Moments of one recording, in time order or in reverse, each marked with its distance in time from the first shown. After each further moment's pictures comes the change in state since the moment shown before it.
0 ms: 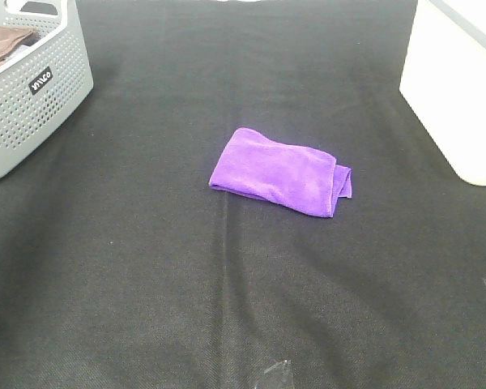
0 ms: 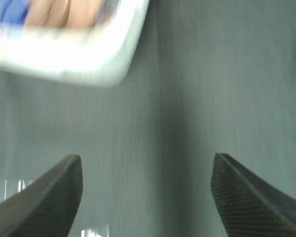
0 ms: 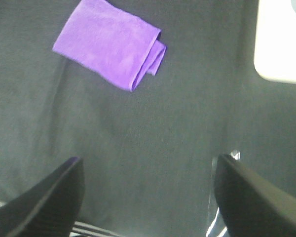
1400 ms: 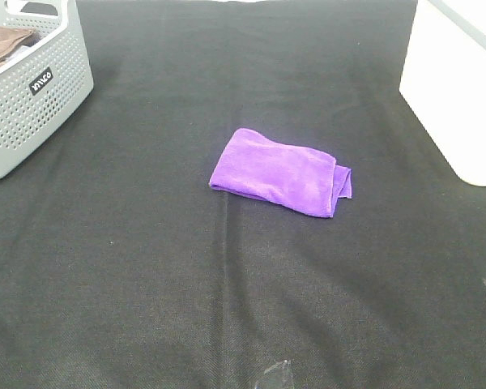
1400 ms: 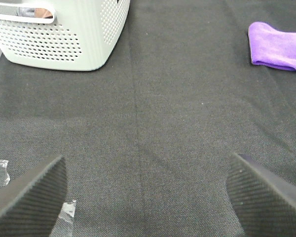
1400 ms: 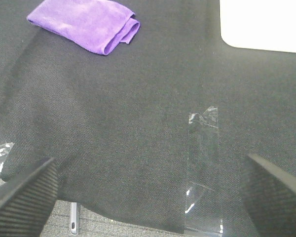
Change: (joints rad) left arm 0.003 -1.218 0.801 -0.094 -0.115 0.041; right arm 0.000 -0.984 0.756 -0.101 -0.105 -0.013
